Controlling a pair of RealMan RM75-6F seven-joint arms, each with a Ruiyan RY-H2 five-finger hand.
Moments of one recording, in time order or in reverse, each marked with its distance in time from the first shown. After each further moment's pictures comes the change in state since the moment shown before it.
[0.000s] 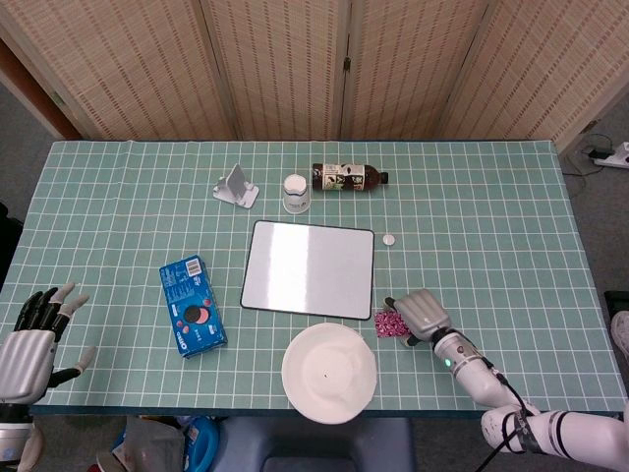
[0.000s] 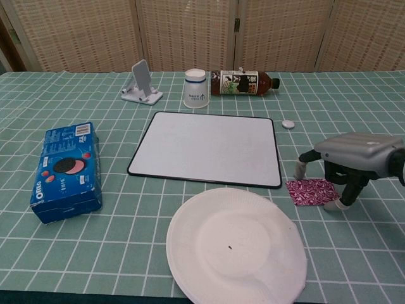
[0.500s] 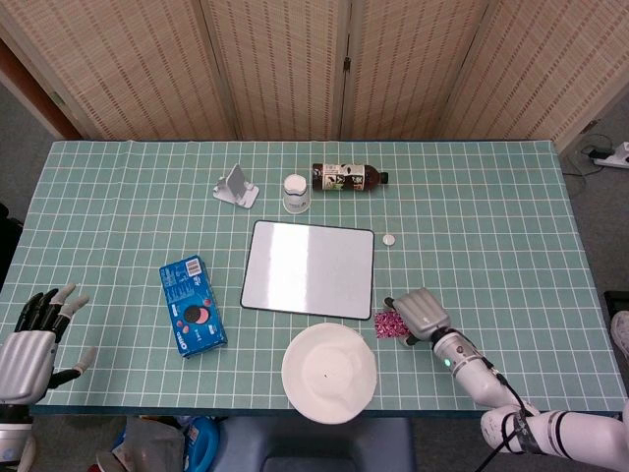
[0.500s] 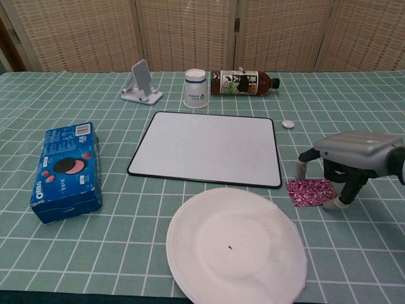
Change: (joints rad) left arm 0.000 0.001 0.002 0.001 -0.001 -0.004 -0.001; right arm 0.002 0.001 -0.002 -0.001 -0.009 0.014 0.007
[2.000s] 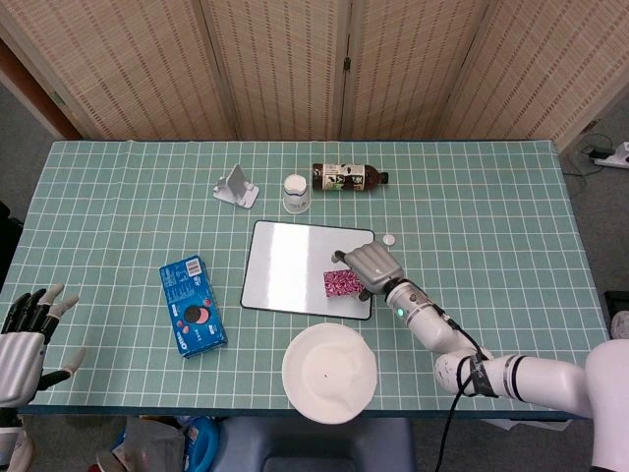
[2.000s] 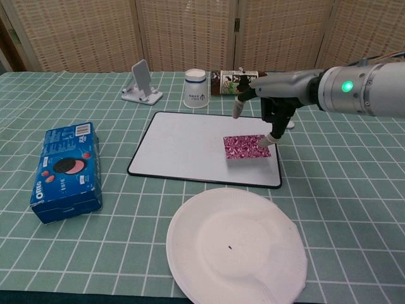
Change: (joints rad) left arm 0.013 0.041 0.001 -0.017 0.002 0.014 0.007; right arm 0.314 0.003 0.142 0.024 0.265 -0.129 -0.027
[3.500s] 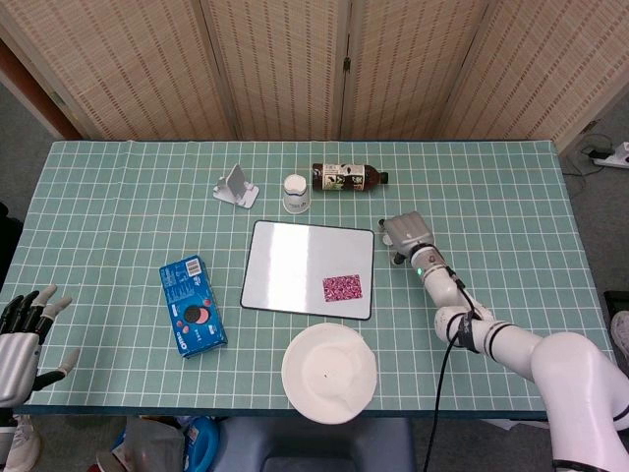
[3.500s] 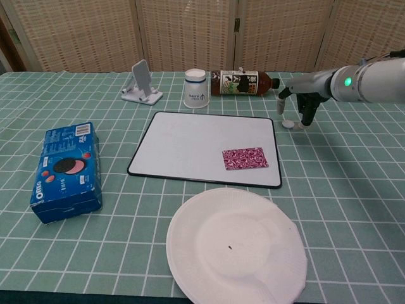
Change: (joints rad) left arm 0.005 -0.008 -0.003 0.027 -0.032 -0.009 0.000; right arm 0.104 -0.151 -0.089 0.545 0.183 -0.212 0.036
